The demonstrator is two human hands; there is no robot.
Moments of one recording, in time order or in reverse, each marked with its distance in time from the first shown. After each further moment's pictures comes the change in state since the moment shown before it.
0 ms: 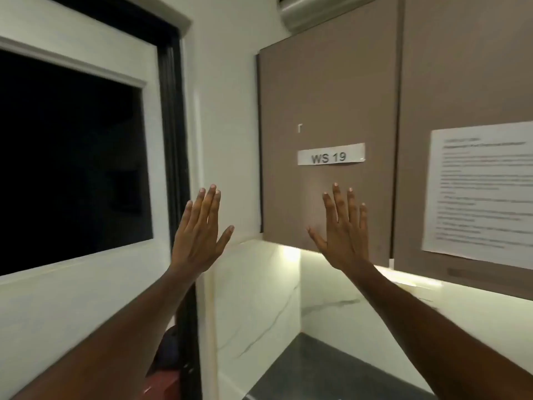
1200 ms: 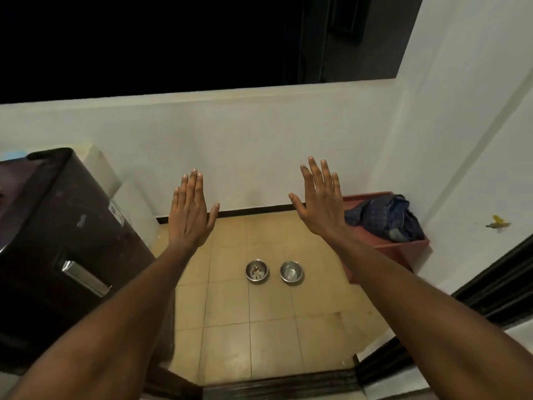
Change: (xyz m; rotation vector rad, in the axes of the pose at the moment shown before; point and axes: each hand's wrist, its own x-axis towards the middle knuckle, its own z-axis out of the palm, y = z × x) left_hand -0.483 -0.546 0.023 0.492 -0.632 -0.851; right_hand -0.192 -0.738 0.356 0.786 -0.642 -0.562
